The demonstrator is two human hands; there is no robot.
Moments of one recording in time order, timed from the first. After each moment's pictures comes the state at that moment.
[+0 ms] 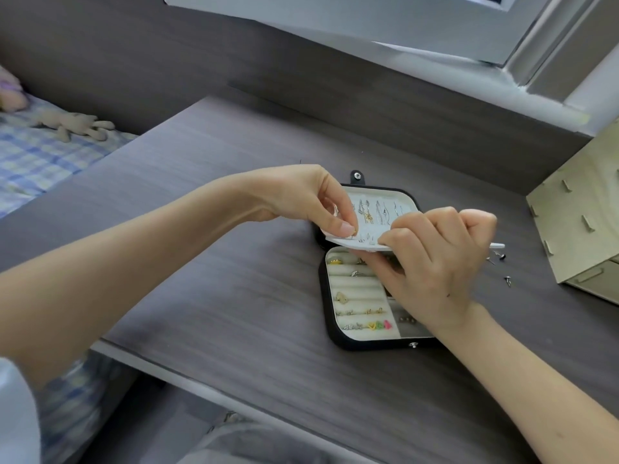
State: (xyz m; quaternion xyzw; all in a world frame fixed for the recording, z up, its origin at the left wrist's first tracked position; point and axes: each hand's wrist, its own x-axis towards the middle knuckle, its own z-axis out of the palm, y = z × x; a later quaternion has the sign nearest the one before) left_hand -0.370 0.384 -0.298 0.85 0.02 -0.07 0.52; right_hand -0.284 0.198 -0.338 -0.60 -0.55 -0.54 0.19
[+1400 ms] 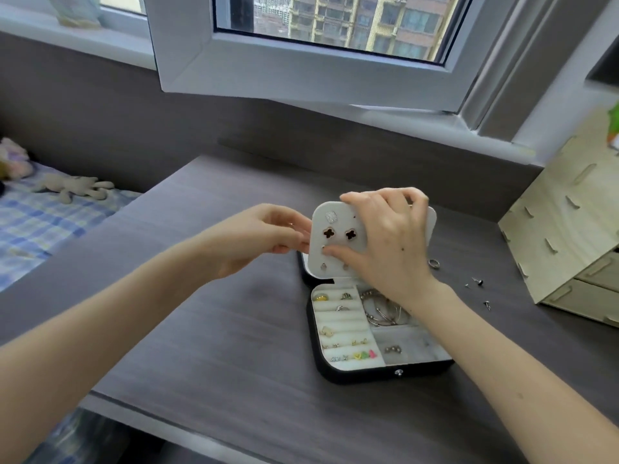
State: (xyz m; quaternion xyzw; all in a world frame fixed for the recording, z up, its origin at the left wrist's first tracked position) left_hand -0.397 0.392 -0.293 0.78 0.13 0.02 0.61; right_hand -0.268 0.235 -0.305 -0.74 -0.52 -0.38 0.20
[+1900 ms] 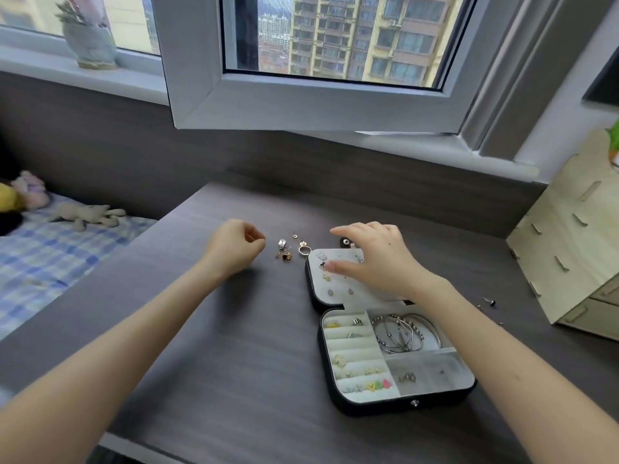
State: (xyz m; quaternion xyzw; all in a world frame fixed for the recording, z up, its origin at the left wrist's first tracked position) left_hand -0.369 0.457 -0.336 0.85 0.33 0.20 0.36; right_hand -0.239 0.260 -0.307 -0.84 -0.53 -0.08 0.13
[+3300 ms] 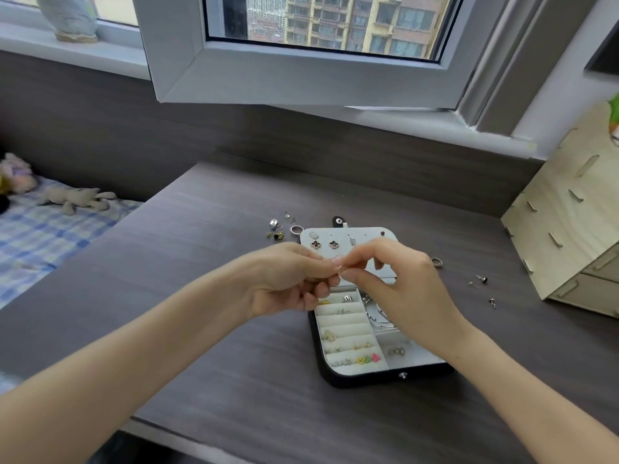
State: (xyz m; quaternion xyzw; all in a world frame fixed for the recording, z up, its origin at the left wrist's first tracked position) left_hand -0.393 0.345 -0.292 0.60 0.21 -0.09 0.77; right_hand -0.303 0.196 -0.304 -0.72 -0.55 -0.04 0.43
